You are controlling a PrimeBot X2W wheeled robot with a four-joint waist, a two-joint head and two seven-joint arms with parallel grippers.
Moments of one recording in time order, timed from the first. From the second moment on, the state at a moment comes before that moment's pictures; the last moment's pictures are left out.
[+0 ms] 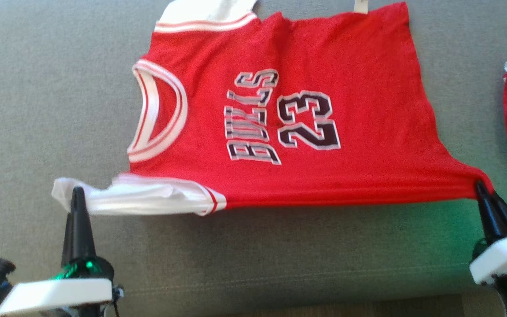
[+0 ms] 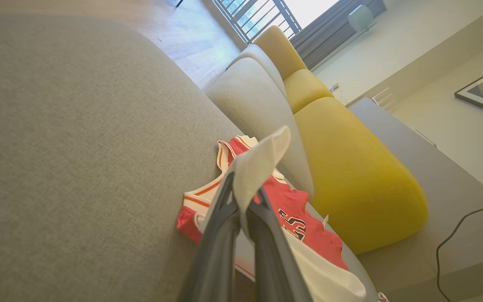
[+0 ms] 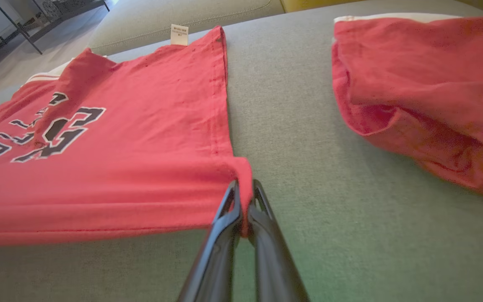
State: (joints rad) left arm 0.16 0.11 -0.09 -0.18 -0.96 -0.02 -0.26; right arm 0.03 -0.03 -0.34 -0.07 0.27 0.14 0.21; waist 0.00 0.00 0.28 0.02
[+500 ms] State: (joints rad) left arm -0.07 0.08 -0.17 -0.04 -0.91 0.05 -0.20; right arm -0.08 -0.03 -0.32 0.06 0.23 0.14 0.24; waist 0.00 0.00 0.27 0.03
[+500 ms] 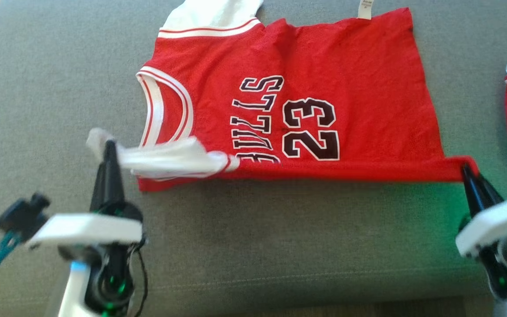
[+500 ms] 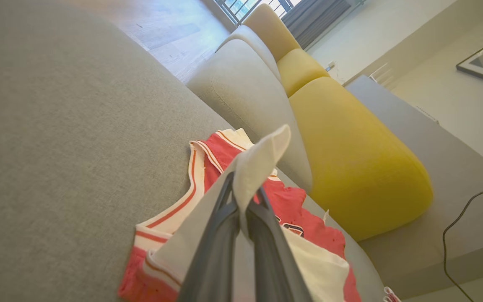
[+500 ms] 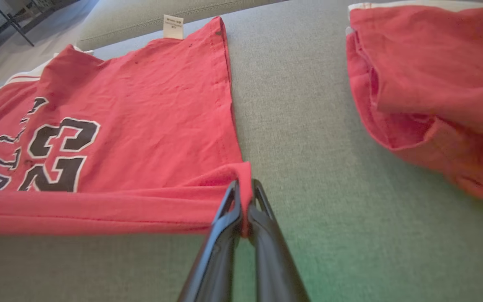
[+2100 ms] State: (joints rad) left arm -0.18 0.13 -0.31 0.45 -0.63 0.06 -0.18; right arm -0.14 -0.04 -0.20 0.16 0.21 0.13 0.04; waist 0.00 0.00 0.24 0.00
